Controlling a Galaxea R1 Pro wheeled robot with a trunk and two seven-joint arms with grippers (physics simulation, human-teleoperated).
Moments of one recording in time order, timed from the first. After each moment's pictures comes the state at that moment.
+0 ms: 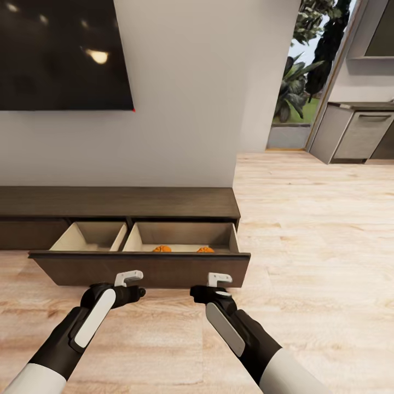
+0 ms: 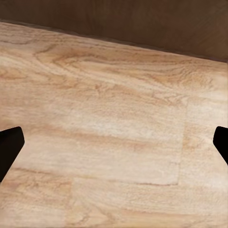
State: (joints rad) left arm -0.50 0.17 -0.24 -1.22 0.70 0.86 0.43; right arm -0.60 0.13 0.64 -0.97 -0.77 0.42 -0.60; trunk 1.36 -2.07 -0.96
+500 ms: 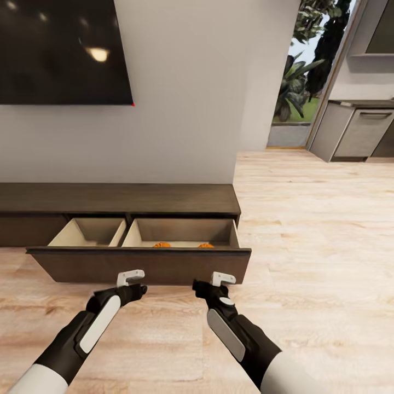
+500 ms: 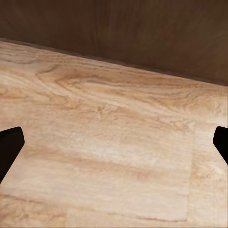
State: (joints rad) left arm -0.50 0.18 -0.31 -1.15 0.69 0.64 0.43; right arm -0.60 0.12 0.66 -0.91 -0.76 0.16 -0.55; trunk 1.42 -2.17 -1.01
